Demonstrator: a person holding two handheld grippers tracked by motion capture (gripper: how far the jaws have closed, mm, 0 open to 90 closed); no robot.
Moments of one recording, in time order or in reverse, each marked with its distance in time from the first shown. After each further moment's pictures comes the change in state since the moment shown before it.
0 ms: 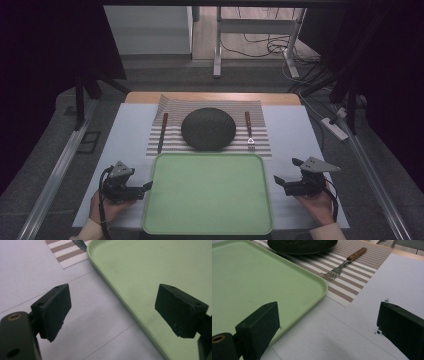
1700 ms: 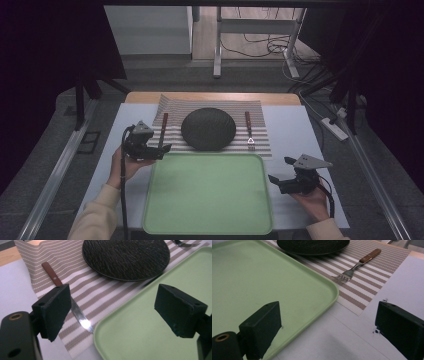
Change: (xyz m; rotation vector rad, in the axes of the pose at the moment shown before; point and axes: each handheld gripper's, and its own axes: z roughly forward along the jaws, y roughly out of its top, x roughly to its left) left arm 0.011 0.122 0.035 -0.044 -0.020 0.093; right arm 0.004 0.007 0.015 0.016 0.060 -0.033
